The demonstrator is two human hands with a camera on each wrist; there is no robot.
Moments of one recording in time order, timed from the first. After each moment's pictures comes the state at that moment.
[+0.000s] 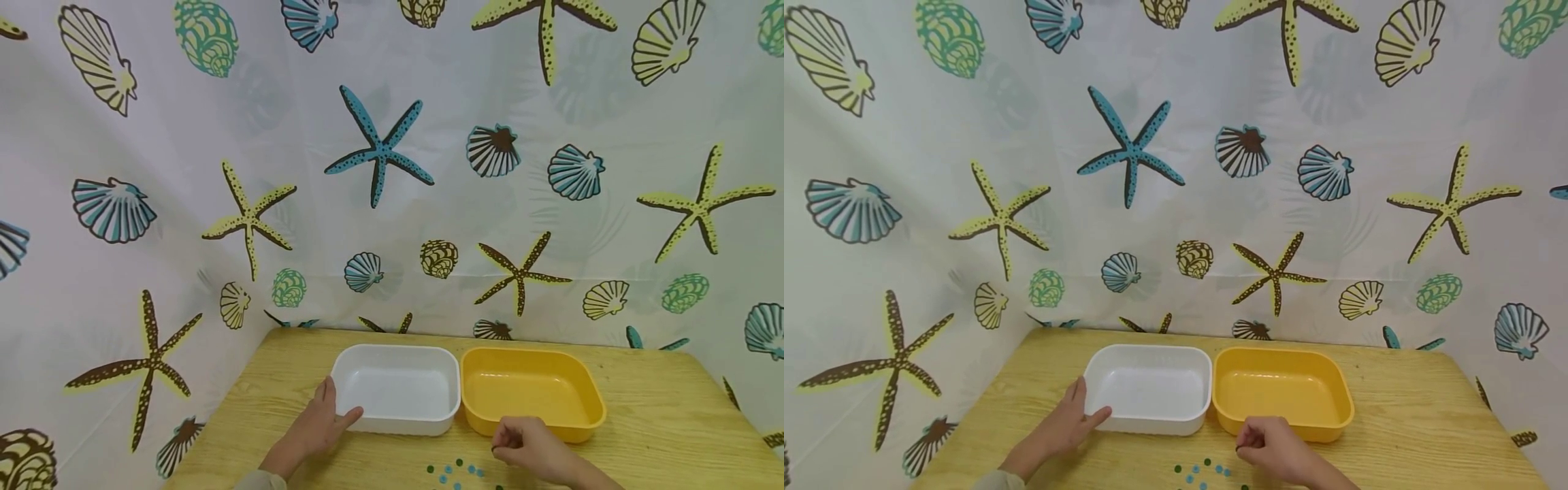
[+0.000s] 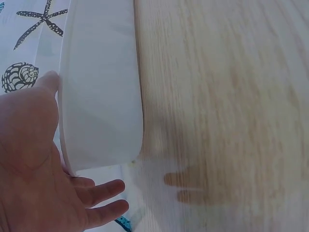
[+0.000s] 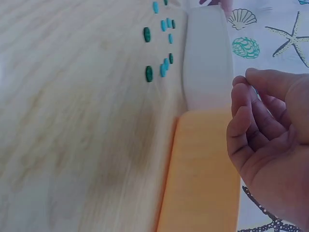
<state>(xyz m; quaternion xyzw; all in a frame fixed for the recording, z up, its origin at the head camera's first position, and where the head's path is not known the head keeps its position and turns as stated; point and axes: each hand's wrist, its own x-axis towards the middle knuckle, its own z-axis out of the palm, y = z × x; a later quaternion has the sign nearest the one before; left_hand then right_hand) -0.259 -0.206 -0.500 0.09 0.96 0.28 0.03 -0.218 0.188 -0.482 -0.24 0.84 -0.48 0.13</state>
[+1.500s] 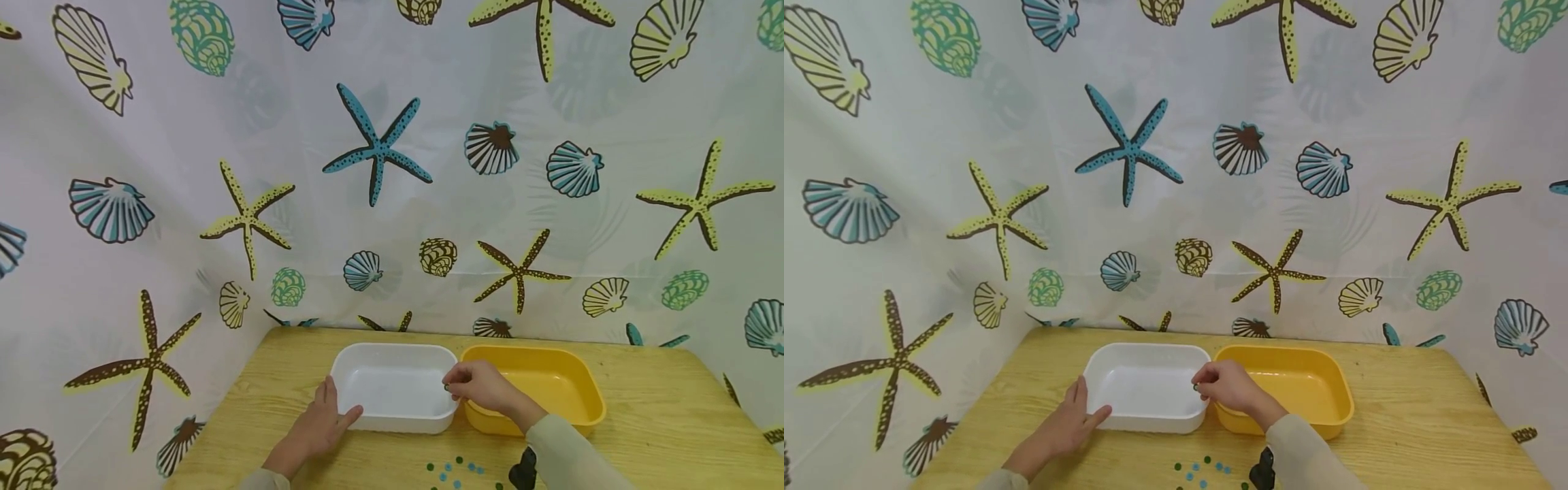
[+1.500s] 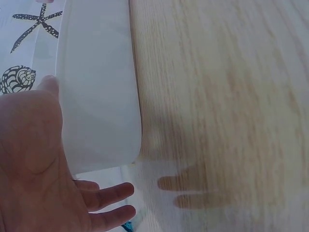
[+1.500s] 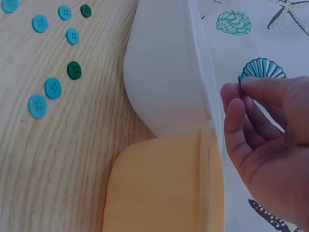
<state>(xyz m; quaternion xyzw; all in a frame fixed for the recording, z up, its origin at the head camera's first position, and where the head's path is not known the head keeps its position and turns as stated) -0.255 -0.201 -0.500 0.10 0.97 0.24 0.02 -0.291 0.123 -0.455 -0.22 0.84 -0.48 0.11</state>
